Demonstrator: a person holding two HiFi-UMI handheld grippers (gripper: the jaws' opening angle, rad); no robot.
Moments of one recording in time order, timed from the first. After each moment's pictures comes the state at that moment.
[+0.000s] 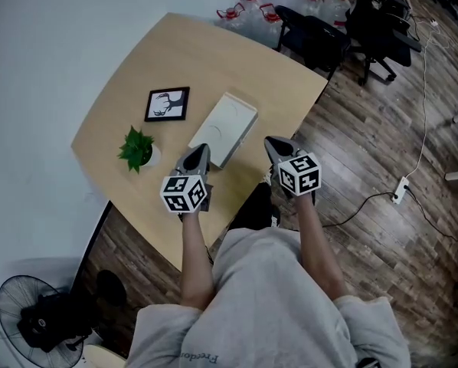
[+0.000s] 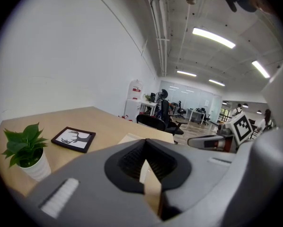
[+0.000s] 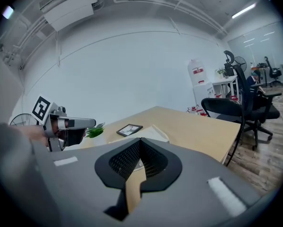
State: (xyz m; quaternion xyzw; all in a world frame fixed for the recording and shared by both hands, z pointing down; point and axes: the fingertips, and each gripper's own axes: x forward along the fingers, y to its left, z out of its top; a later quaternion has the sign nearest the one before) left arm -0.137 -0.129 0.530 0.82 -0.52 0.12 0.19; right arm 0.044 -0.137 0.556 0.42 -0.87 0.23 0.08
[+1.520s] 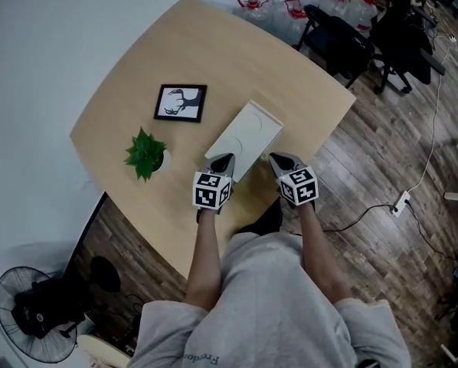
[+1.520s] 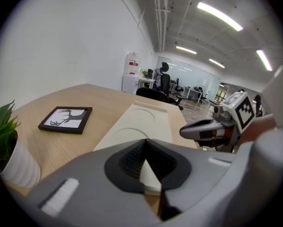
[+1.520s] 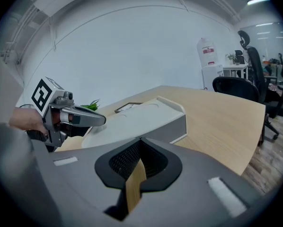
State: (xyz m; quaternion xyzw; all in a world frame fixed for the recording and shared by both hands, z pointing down) left arm -0.148 -0.174 0.652 0.82 -0.46 0.25 0.24; right arm -0.023 -0.177 0.661 0.38 -0.87 0.26 0.18
